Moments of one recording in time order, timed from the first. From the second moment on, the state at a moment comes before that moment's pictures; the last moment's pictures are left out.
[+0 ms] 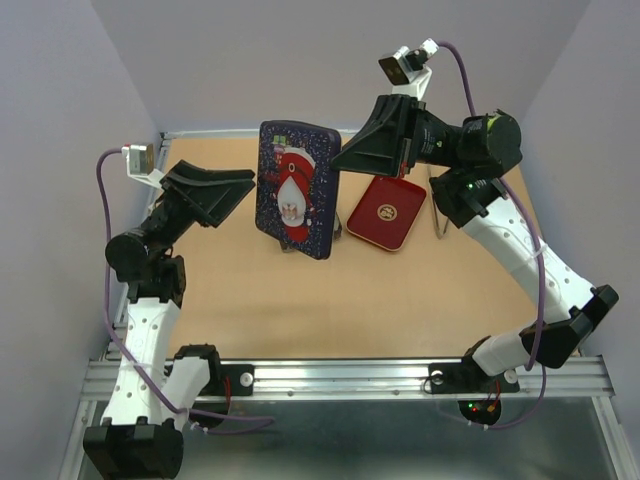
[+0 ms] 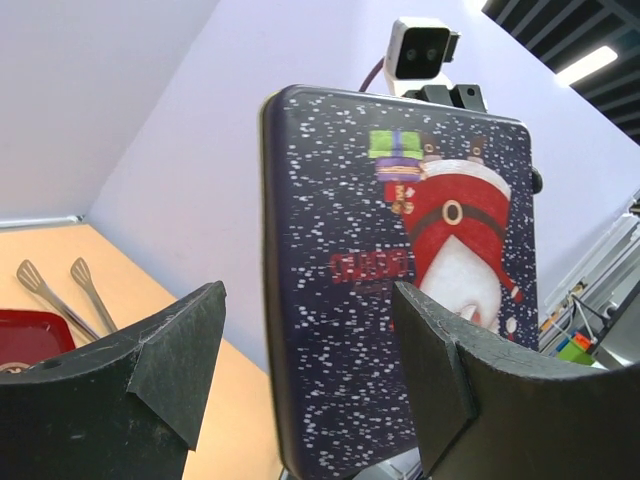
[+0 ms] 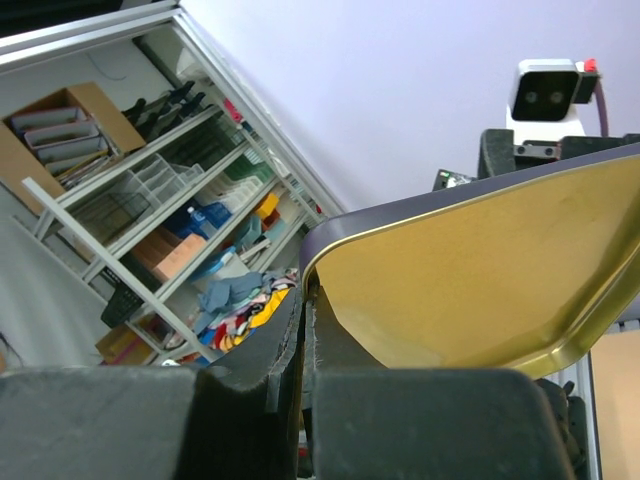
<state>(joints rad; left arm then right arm) 0.02 0.80 0.80 0.79 0.82 -1.38 0.66 1.45 1.69 0.57 -0.94 1.41</state>
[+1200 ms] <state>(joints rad) -0.19 0.92 0.72 1.10 0.78 -1.71 0.65 1.42 1.57 0.74 -0.97 1.50</state>
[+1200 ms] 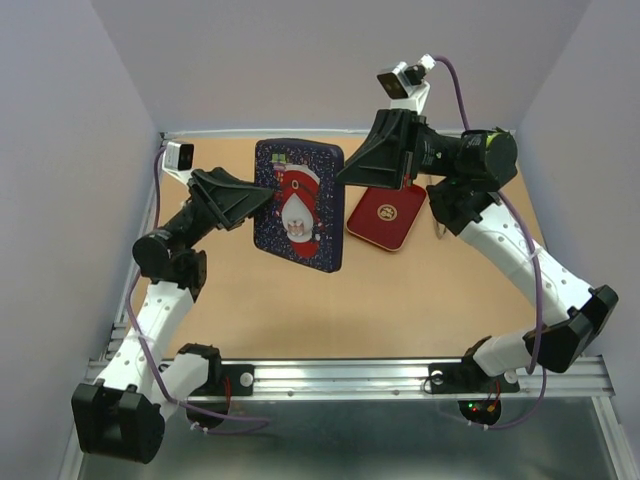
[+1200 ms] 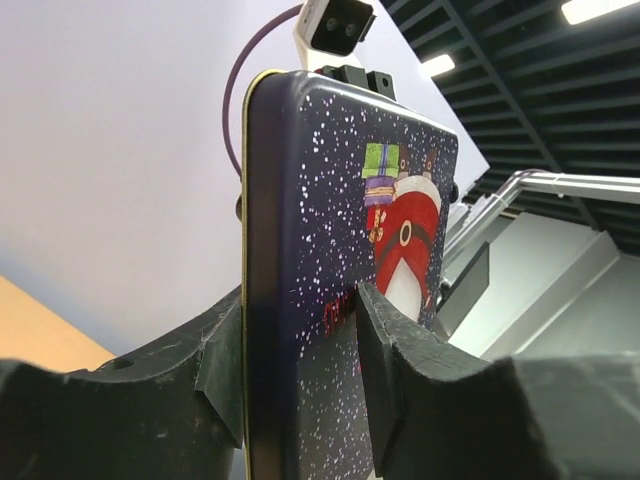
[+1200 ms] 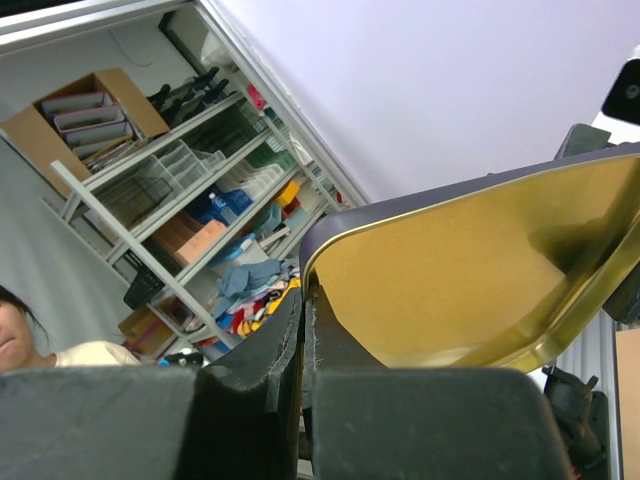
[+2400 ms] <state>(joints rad) -0.18 0.89 0.61 1.15 0.68 -1.85 0.60 1.32 1.11 0.72 -0.79 1.41</state>
